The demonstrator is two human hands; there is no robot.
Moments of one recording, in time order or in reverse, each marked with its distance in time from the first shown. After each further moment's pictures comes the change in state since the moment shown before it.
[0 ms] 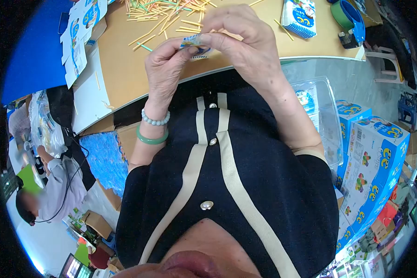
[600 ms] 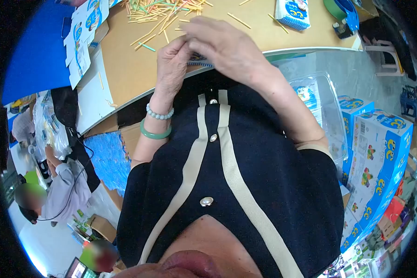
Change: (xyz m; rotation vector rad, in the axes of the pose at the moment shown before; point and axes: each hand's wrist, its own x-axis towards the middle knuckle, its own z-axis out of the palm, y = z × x) left_hand -0.004 -0.012 0.003 -0.069 -0.066 -0.115; right_hand -0.011 0.007 0.022 -0.295 -0.021 -0.149
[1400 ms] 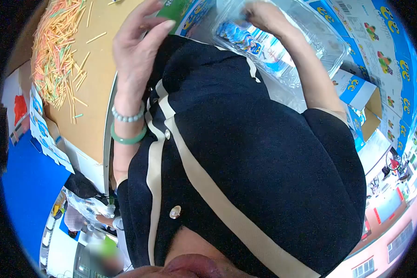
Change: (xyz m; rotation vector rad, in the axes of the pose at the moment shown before) left_hand 0.007 -0.006 0.175 0.390 -0.520 -0.083; right_hand -0.275 0.112 -0.142 -0.554 -0.450 1.082
